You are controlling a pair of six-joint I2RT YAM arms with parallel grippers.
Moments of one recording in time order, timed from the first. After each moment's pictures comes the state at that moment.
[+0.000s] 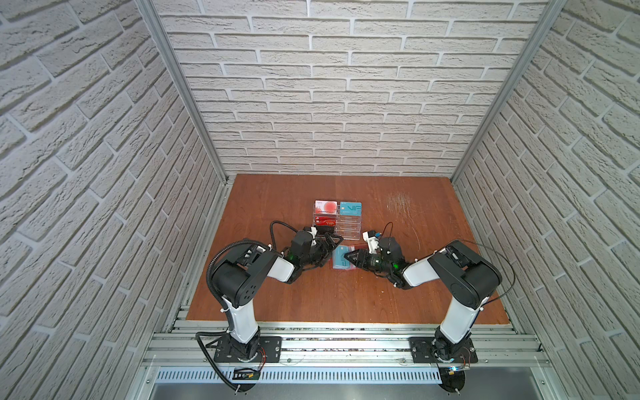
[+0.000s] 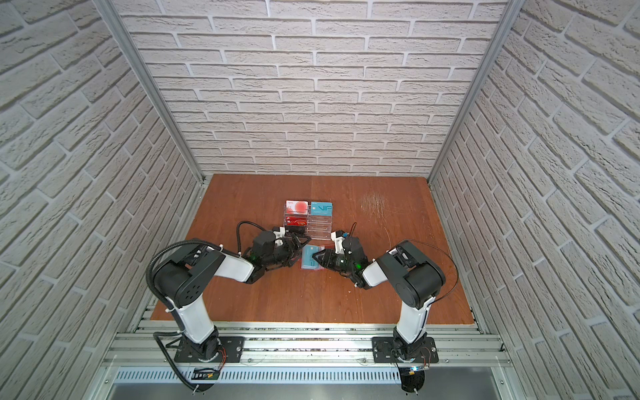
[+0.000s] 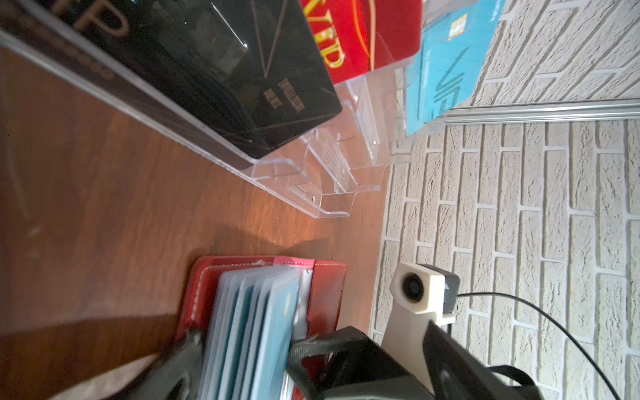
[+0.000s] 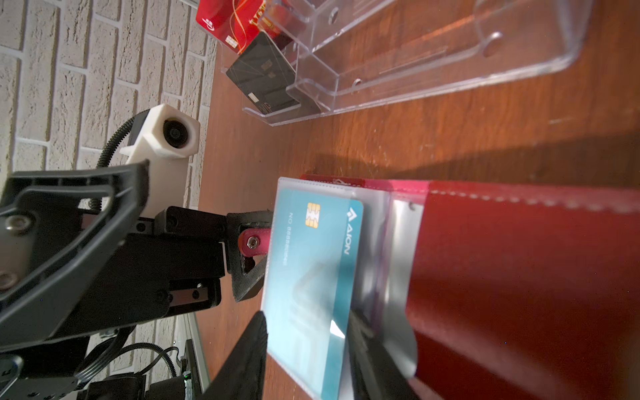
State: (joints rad) left arm -0.58 1.81 0.59 0.78 0.38 -1.27; right arm 0.49 1.82 0.53 0.78 -0.47 0.95
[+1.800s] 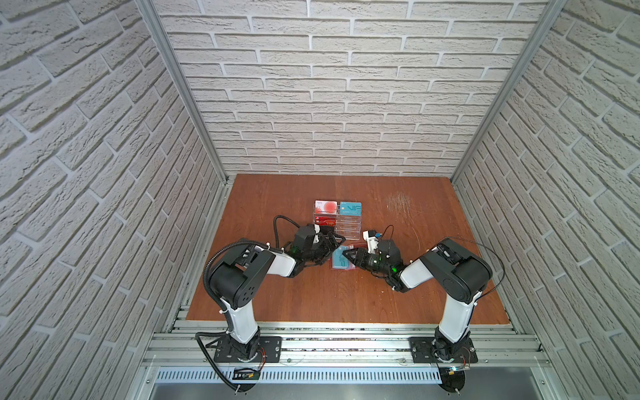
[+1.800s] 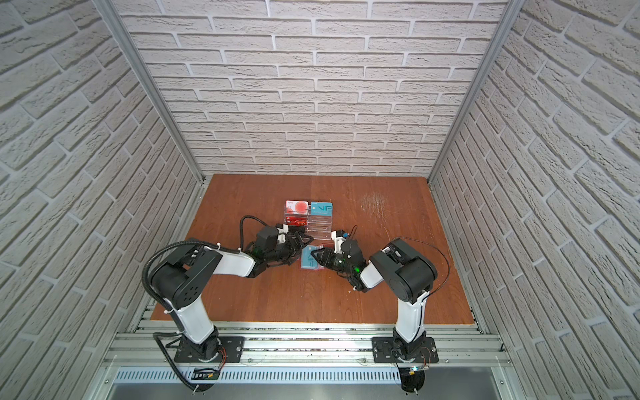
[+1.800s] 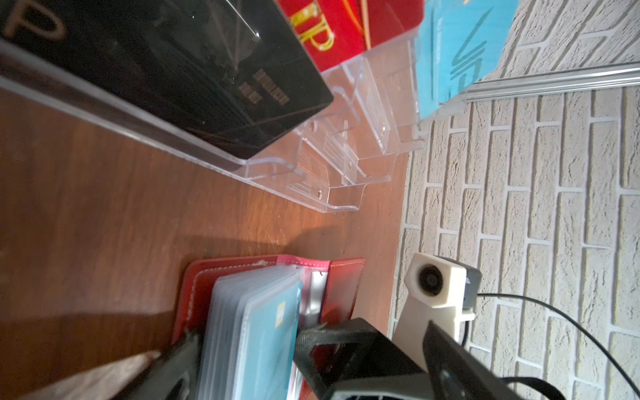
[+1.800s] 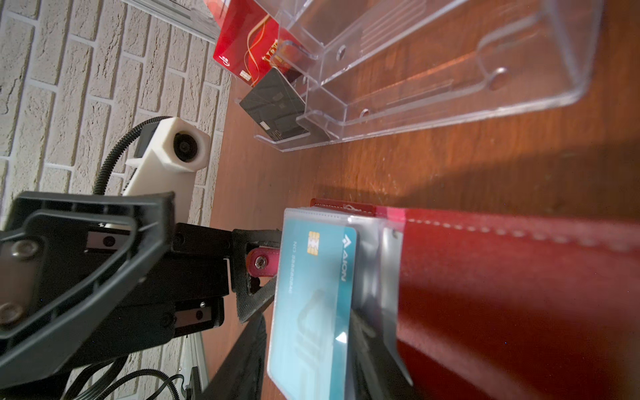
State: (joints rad) left arm -0.57 1.79 0.67 0.59 0.41 -1.17; right arm 0.52 1.88 0.52 0.93 -0.40 1.02
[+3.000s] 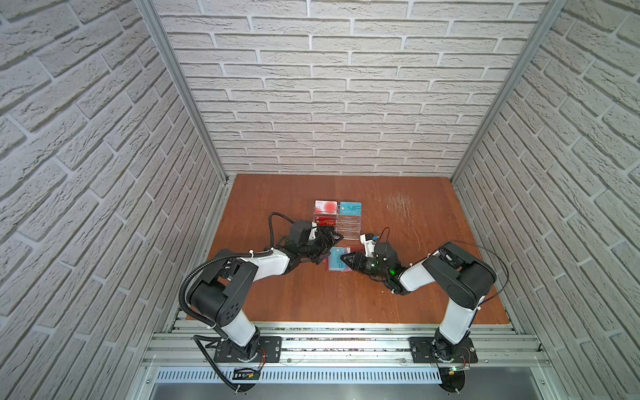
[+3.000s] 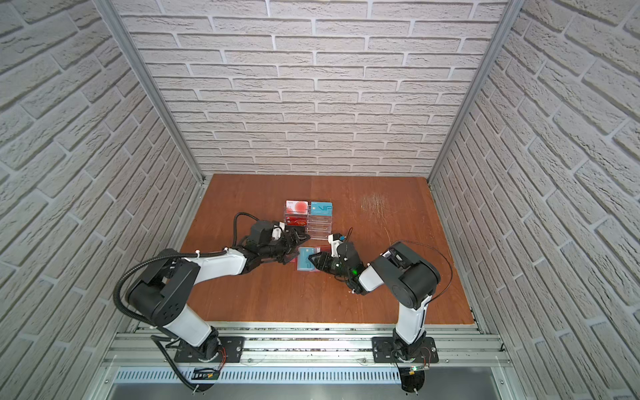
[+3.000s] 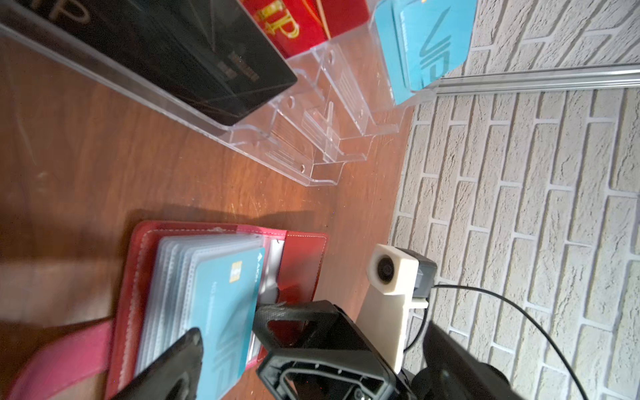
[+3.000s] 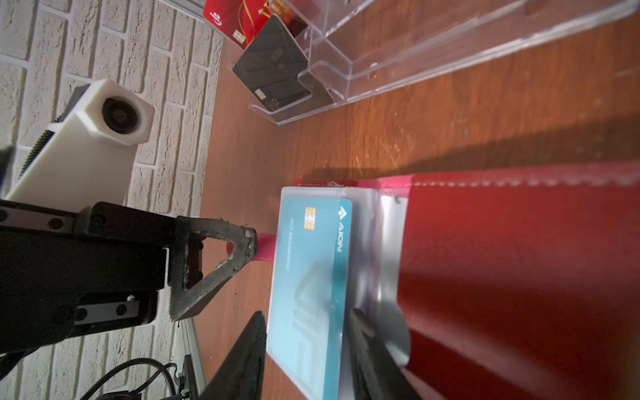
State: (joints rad) left arm -0.55 1.62 0.71 0.33 0.48 -1.19; right arm 0.58 1.81 0.50 0.81 -0.35 1.00
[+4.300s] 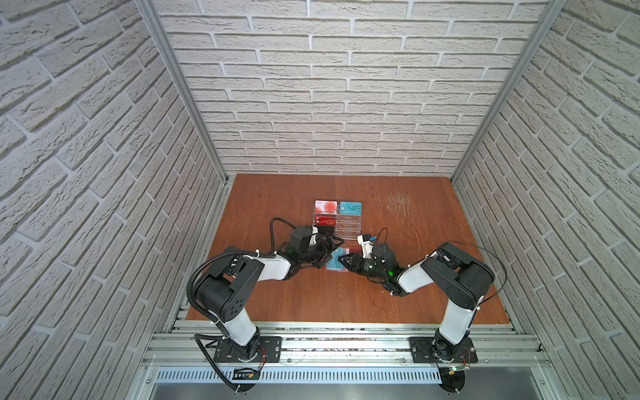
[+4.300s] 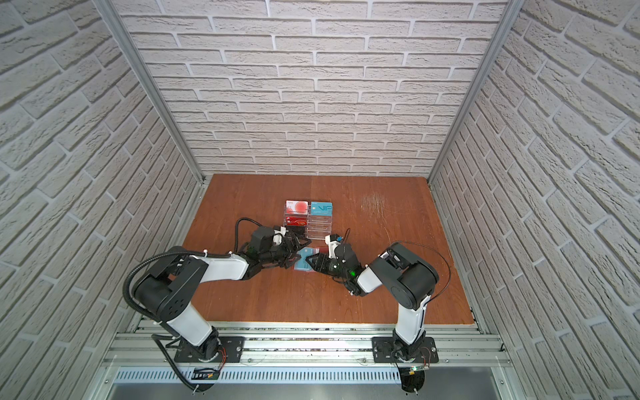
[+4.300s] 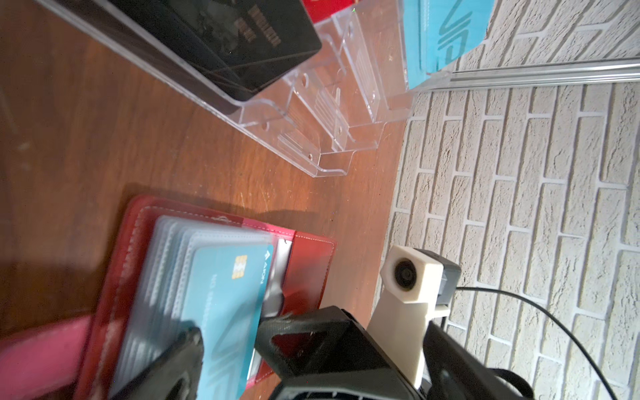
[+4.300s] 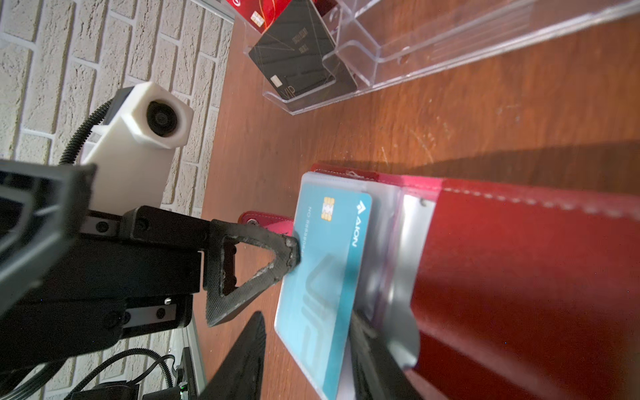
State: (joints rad) left arm -0.56 1.66 0.62 0.50 0.48 -1.21; right arm 0.61 1.84 0.51 0.88 -0.35 0.99
